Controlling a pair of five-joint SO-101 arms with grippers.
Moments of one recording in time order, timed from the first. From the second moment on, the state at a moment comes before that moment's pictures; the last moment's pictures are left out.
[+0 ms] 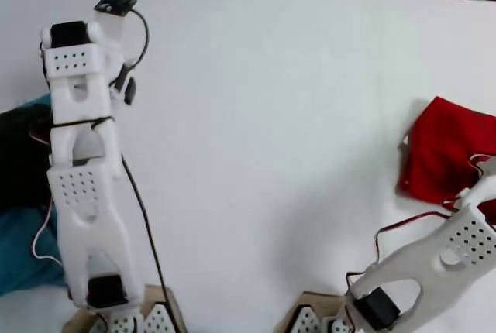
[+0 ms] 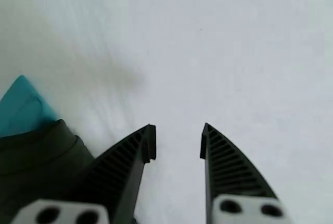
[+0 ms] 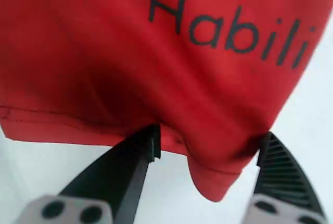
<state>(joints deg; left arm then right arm) -16.9 49.7 -62.2 101.4 -21.1 47.9 47.4 -45.5 98.0 46.4</state>
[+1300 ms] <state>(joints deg) -72.1 24.1 -38.5 100.4 -45.1 10.2 1.1 -14.0 100.4 43.6</state>
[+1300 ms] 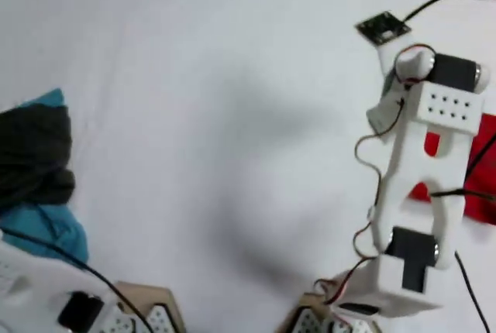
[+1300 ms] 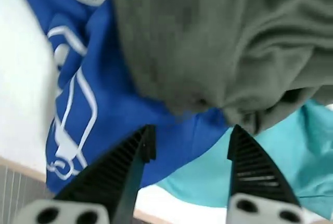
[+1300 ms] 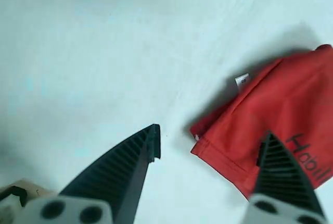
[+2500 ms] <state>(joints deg) -19.0 22.6 -46.0 93.8 -21.4 17.7 -12.3 4.7 97.2 40.0</state>
